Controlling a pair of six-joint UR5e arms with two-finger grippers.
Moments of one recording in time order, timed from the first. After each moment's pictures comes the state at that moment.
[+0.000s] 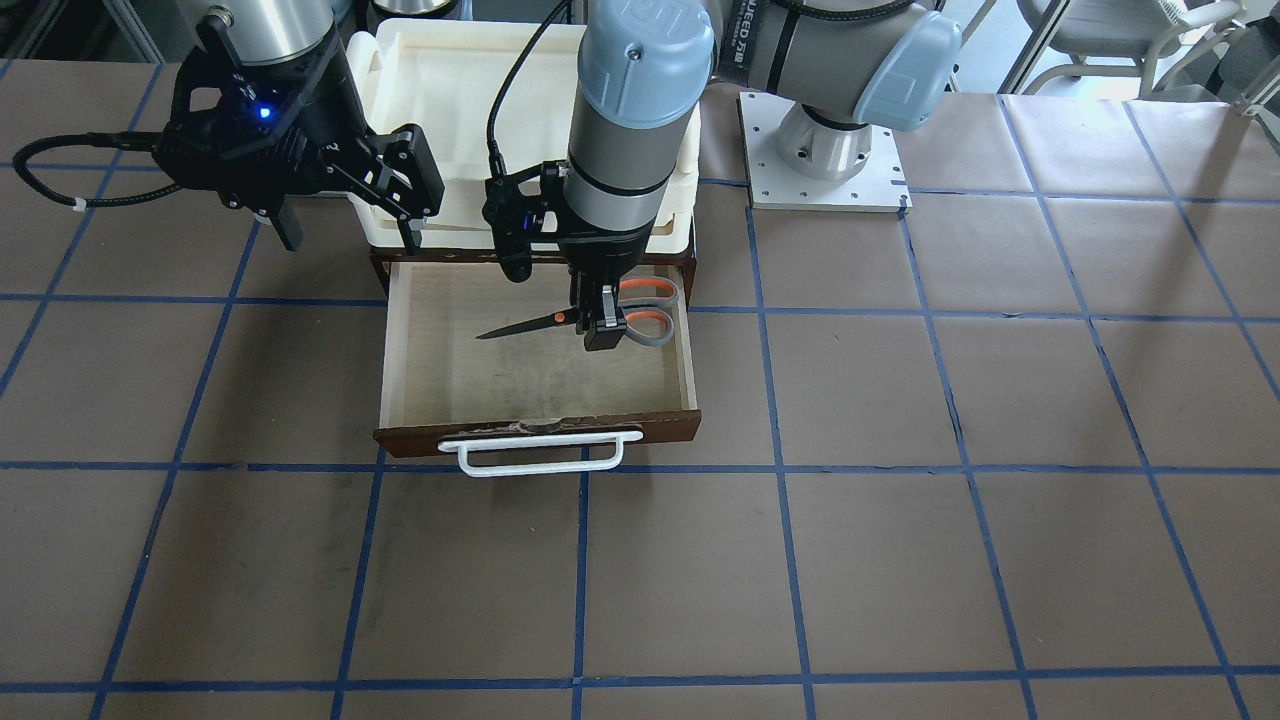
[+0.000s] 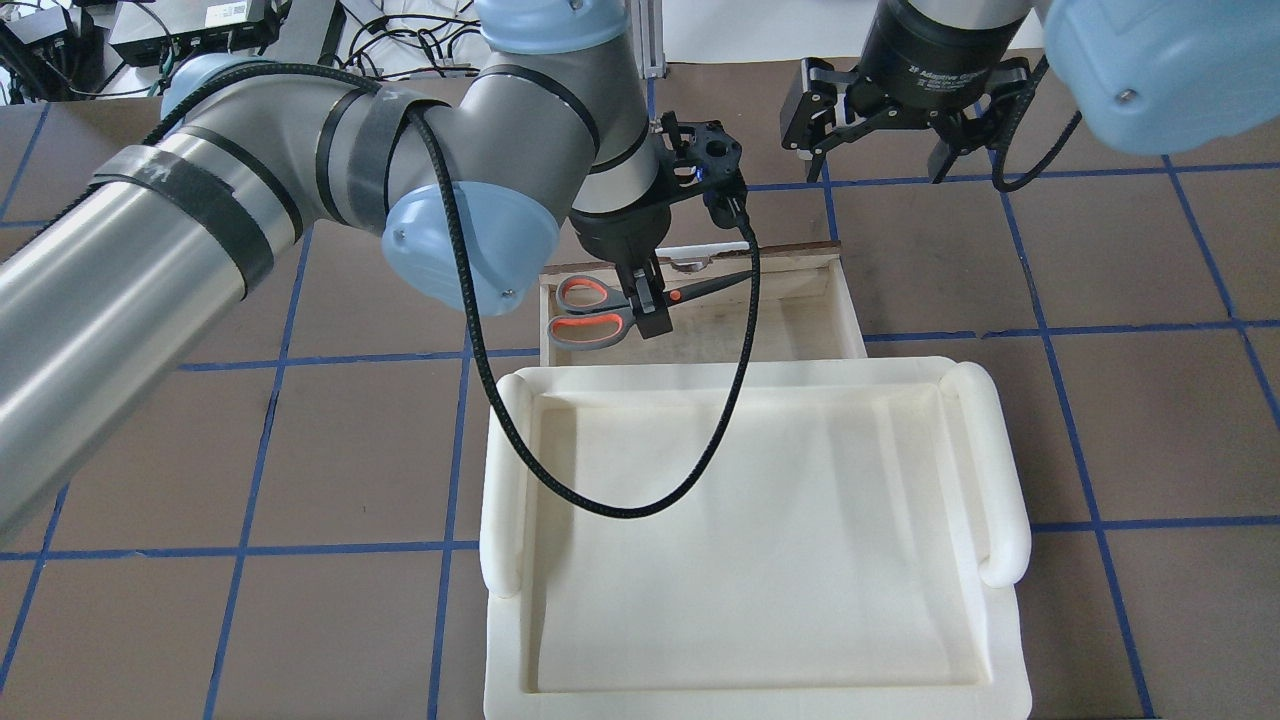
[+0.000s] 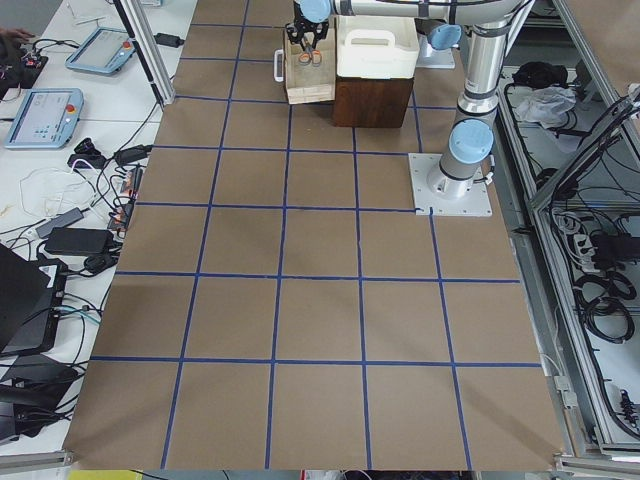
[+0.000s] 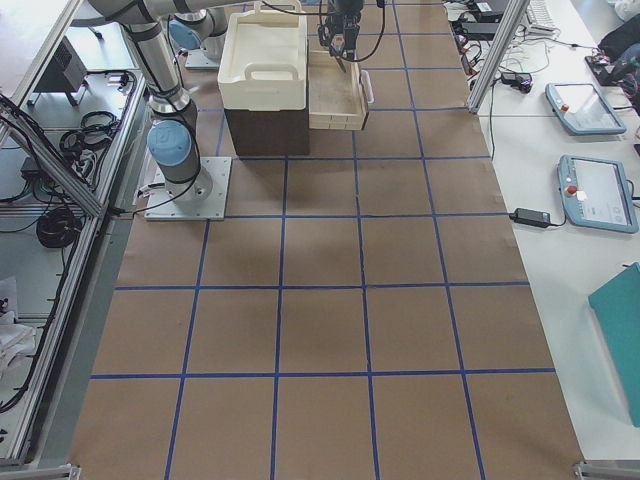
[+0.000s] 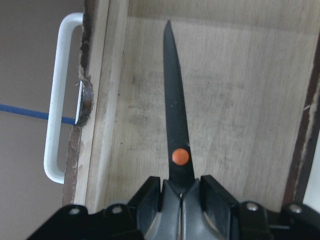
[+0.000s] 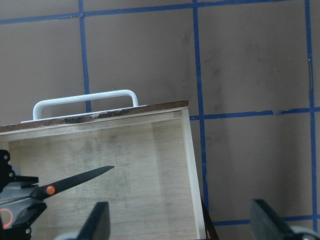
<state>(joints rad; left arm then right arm) -1.96 -1.82 -1.54 -1.34 1.43 0.97 1.69 -1.54 1.46 -1.59 -1.56 0.20</state>
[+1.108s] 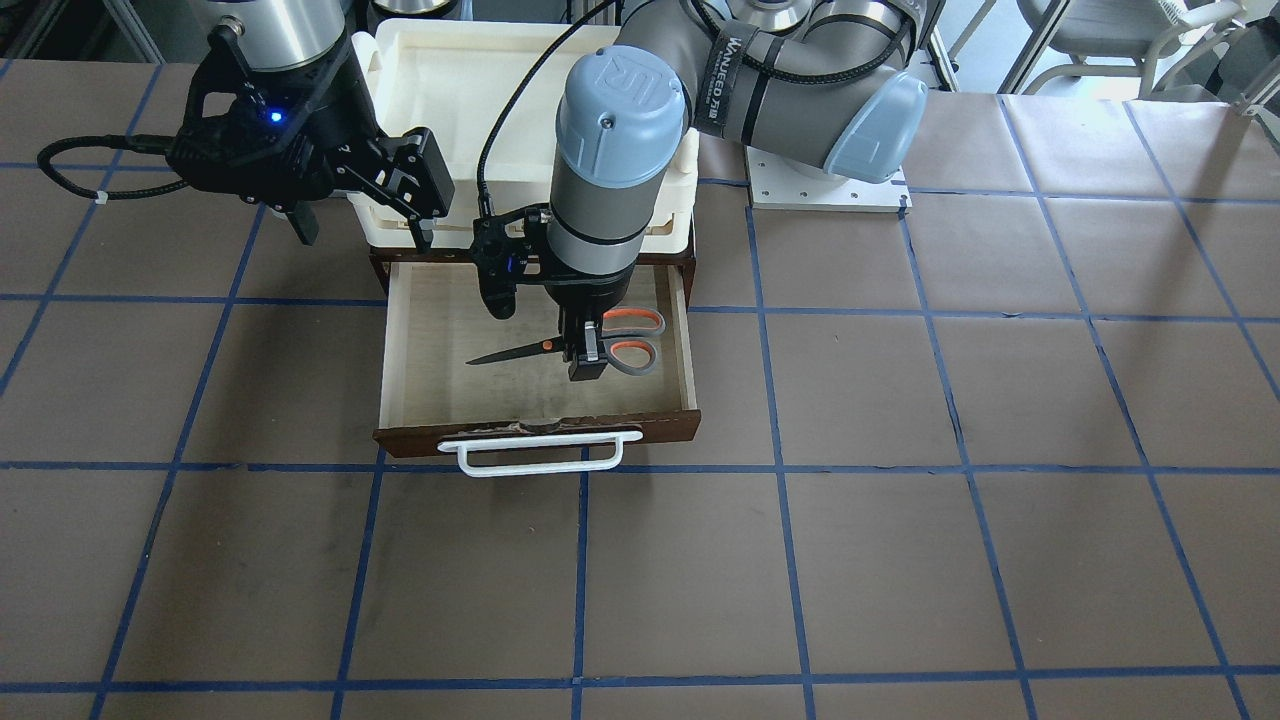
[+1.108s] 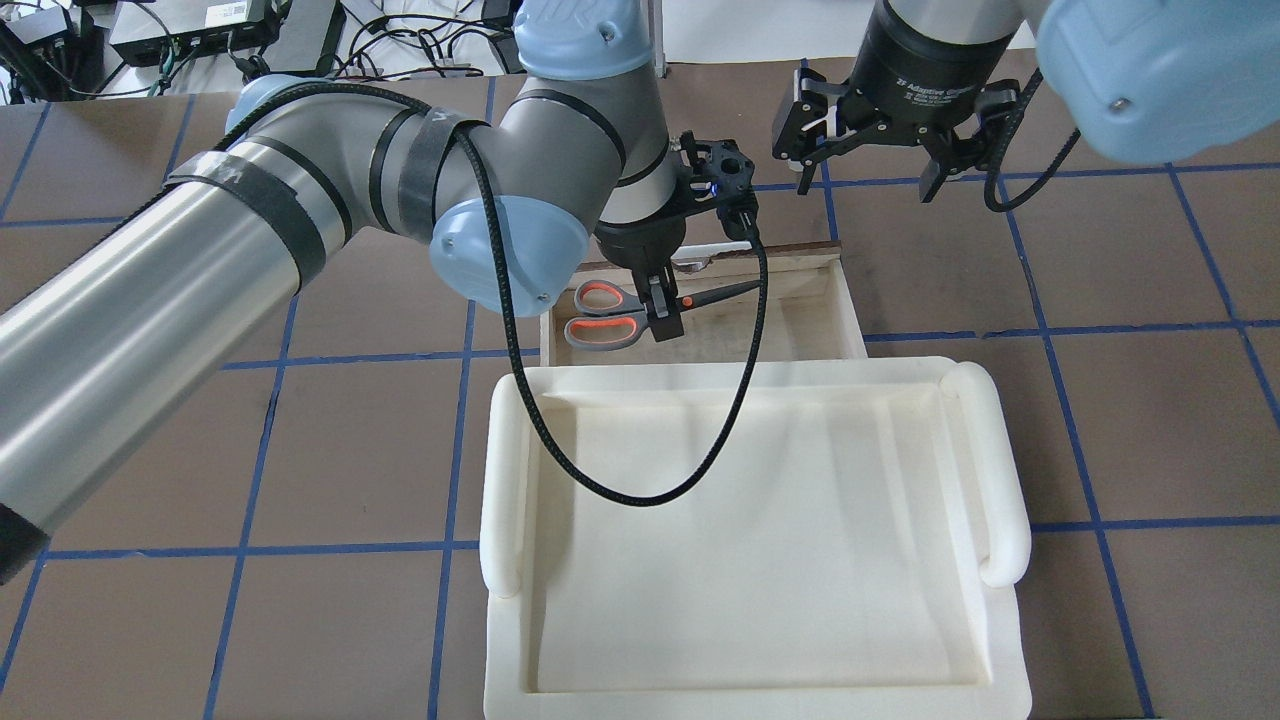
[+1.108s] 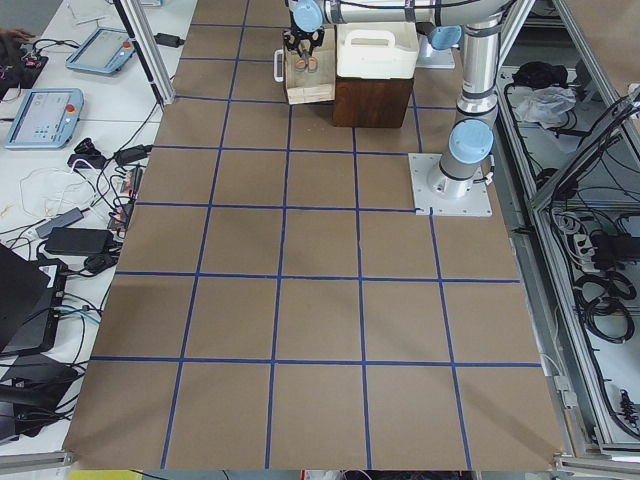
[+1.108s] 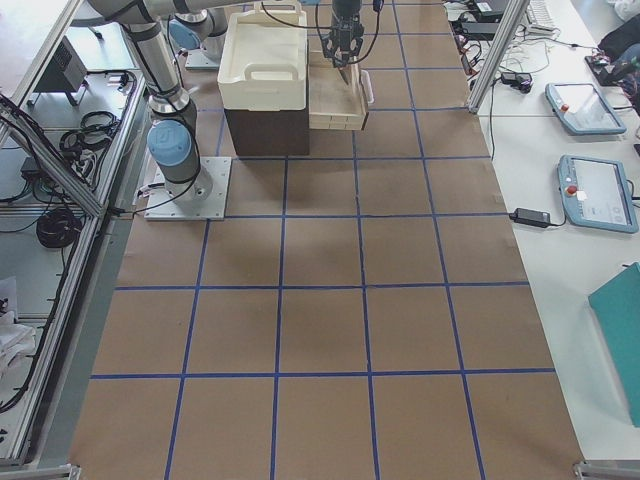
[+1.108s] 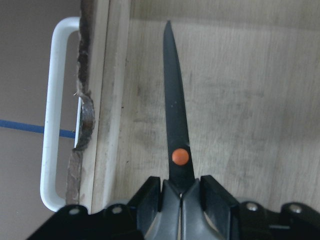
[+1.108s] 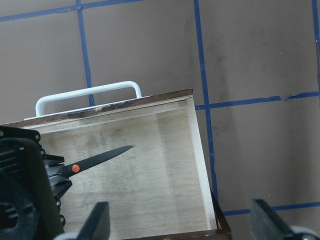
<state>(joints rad) -1.96 -1.88 -1.54 -1.29 1.43 1.00 1.70 -1.54 1.47 -1.58 -1.55 0.24</state>
